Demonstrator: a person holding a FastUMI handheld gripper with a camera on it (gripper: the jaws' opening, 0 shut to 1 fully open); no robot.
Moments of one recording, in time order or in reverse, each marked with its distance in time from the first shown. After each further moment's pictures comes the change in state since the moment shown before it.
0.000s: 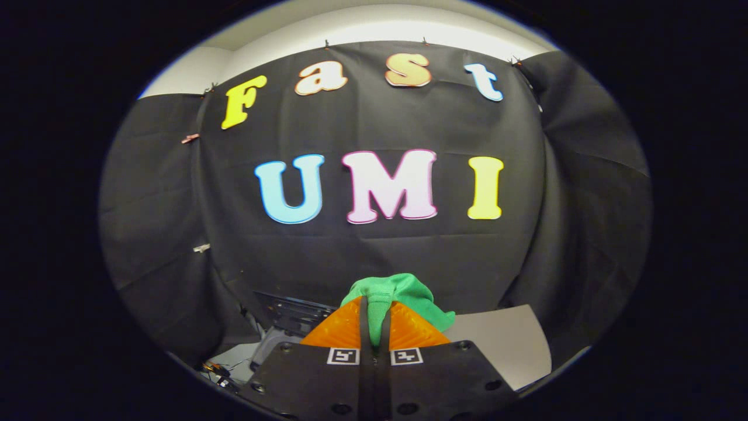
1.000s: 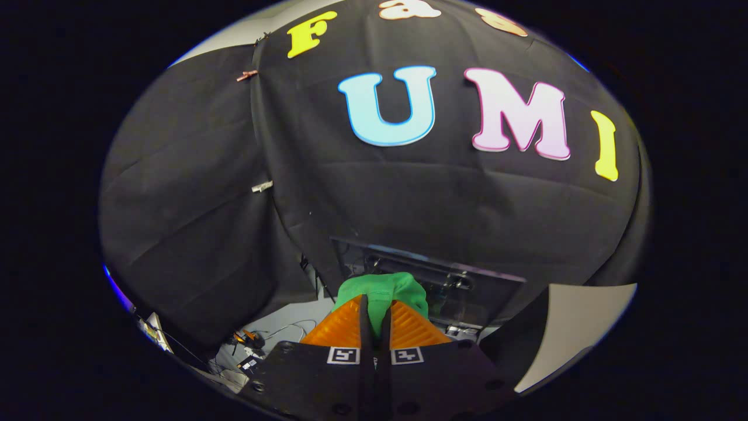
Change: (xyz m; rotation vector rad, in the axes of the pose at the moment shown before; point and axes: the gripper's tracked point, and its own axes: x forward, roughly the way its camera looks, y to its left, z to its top) arm 0.145 0.199 -0.198 -0.070 0.348 0.306
